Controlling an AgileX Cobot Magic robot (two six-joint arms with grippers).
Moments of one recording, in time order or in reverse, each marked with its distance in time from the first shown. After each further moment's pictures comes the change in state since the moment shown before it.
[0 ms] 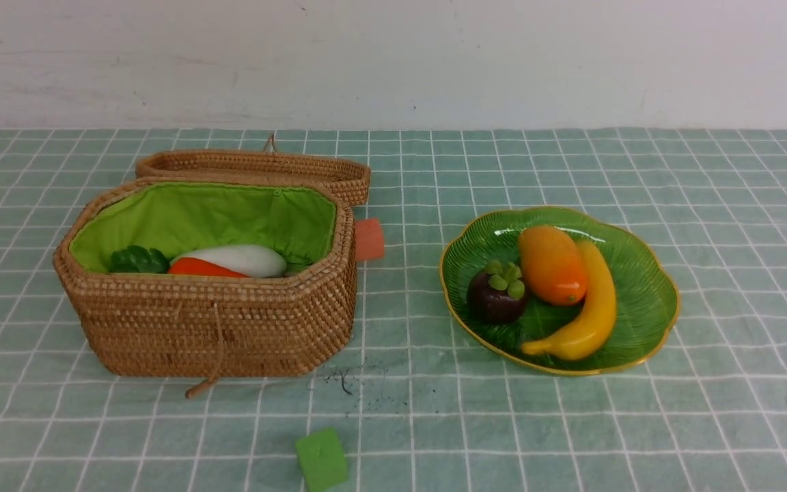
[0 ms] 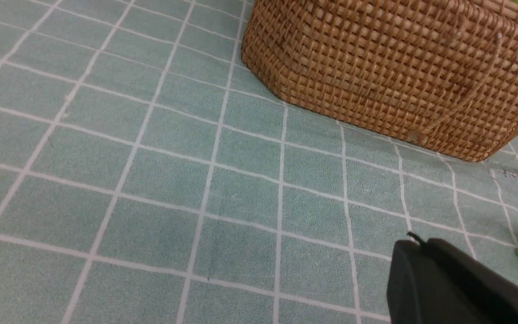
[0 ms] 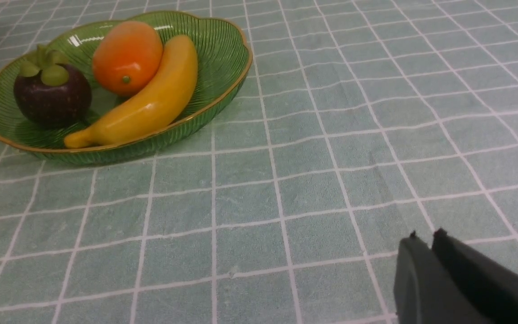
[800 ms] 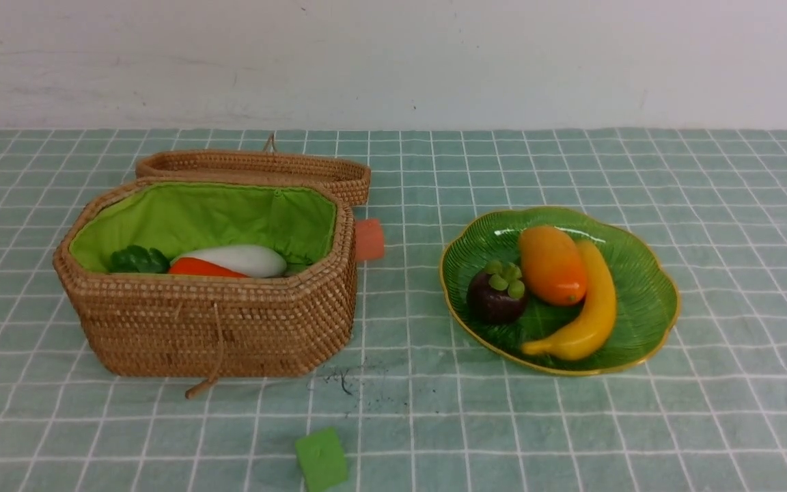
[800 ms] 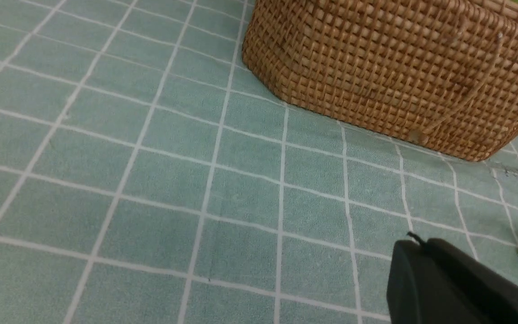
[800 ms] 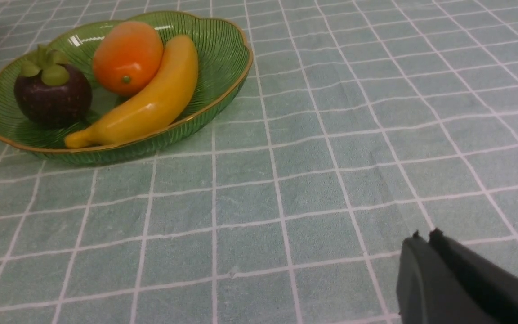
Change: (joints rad) right arm 0.000 0.000 0.000 0.000 0.000 0.000; left arm 0.000 0.000 0.000 0.002 0.000 0.003
